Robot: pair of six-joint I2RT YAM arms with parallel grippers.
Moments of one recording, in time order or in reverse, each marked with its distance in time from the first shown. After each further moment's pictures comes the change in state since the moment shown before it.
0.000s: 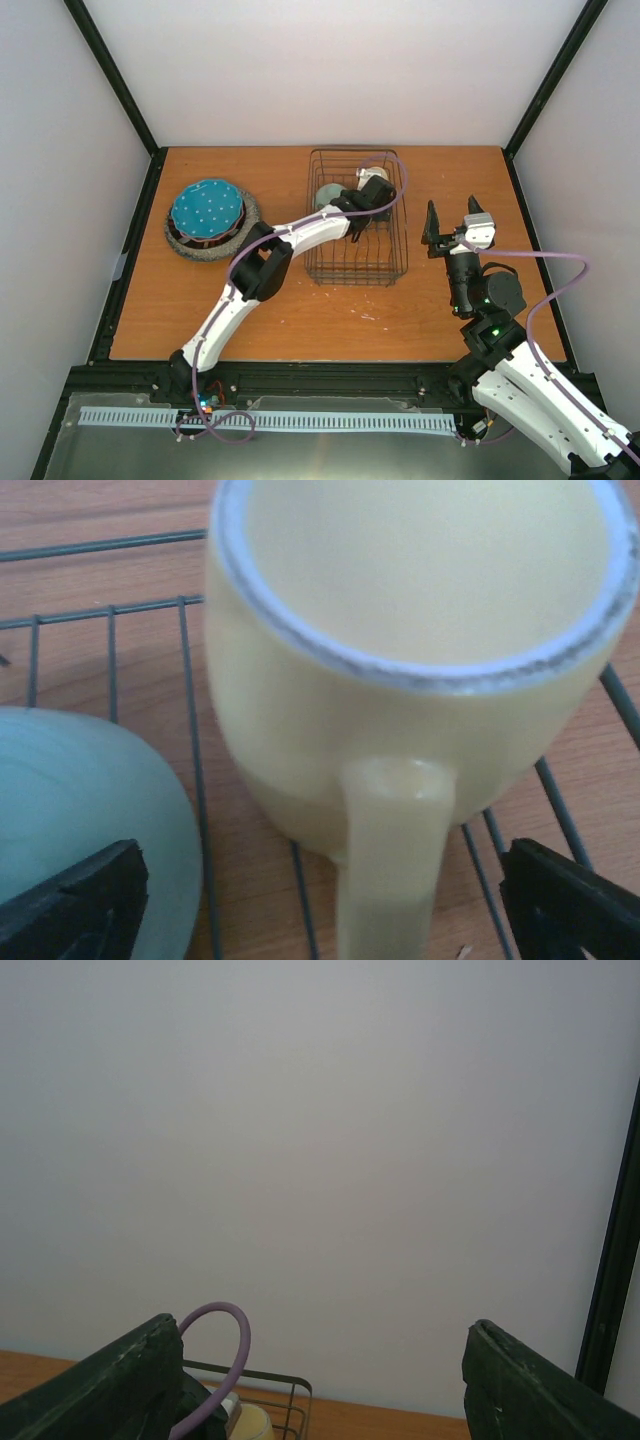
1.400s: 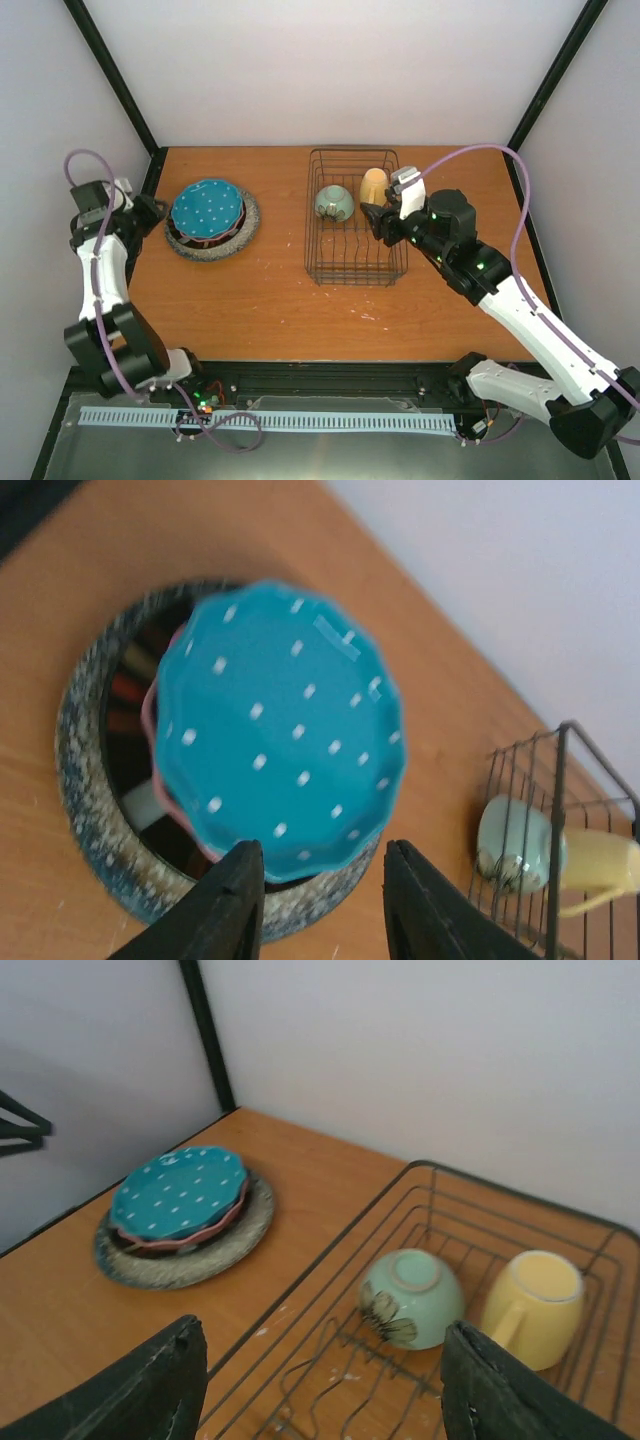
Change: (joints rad) left arm 1.255 -1.219 -0.990 -0.193 0.948 0.026; right arm -0.003 0.435 0.508 -0.666 -0.488 0.319
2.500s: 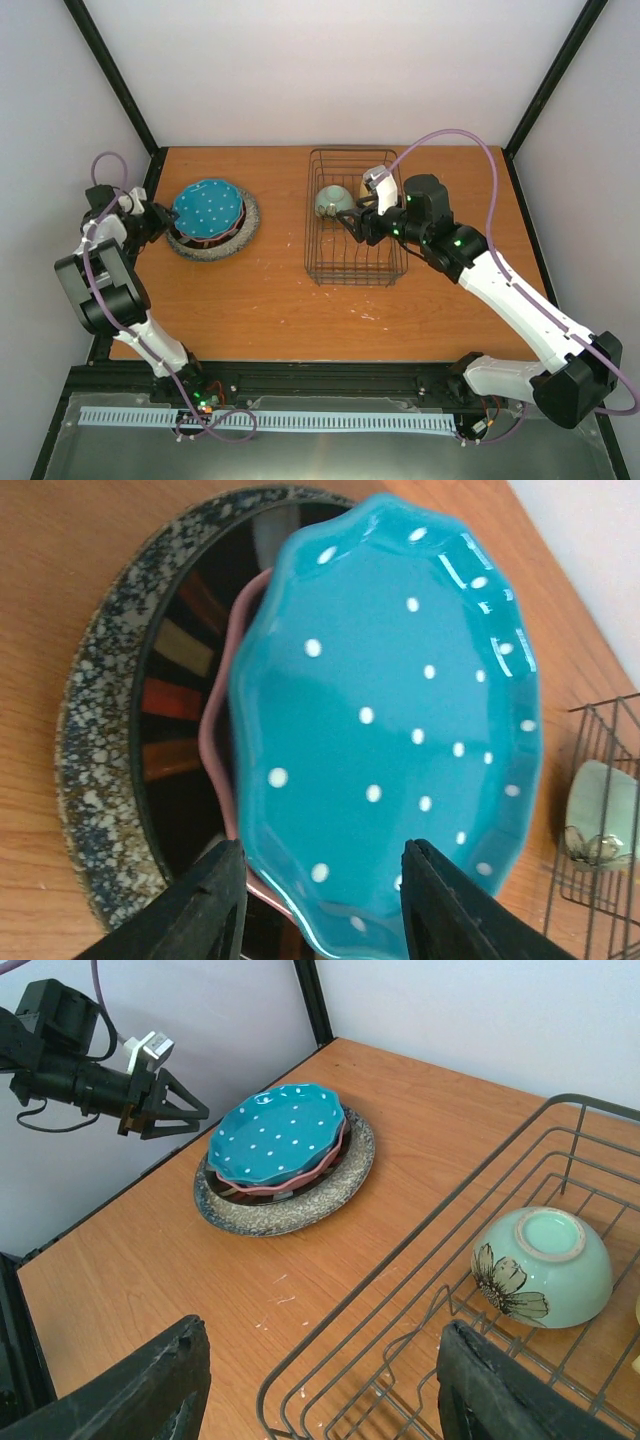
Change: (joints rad) left arm 0.076 0.428 0.050 0.047 0.150 0.198; right arm 0.000 0.190 0.110 -0.085 -0.274 0.066
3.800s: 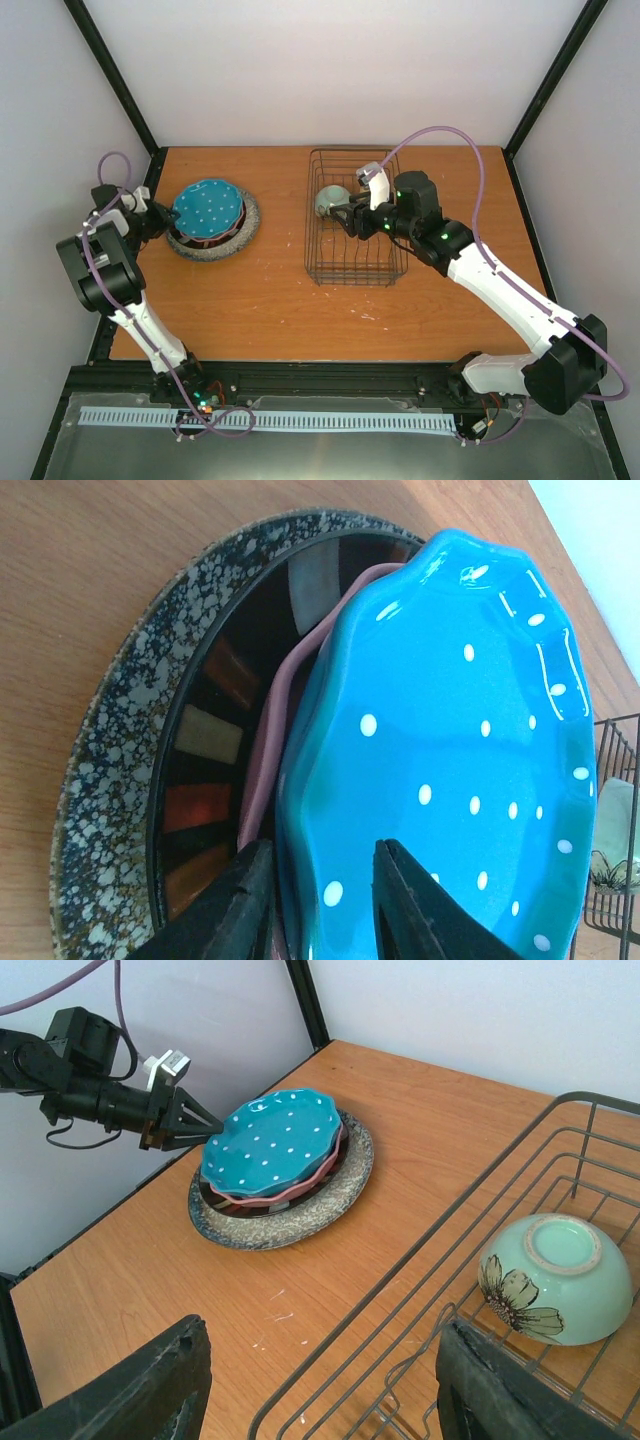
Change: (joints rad) left arm 0.000 0.187 0.083 0.080 0.029 0.018; right arm 0.000 0.083 0.000 0.088 -0.001 0.034
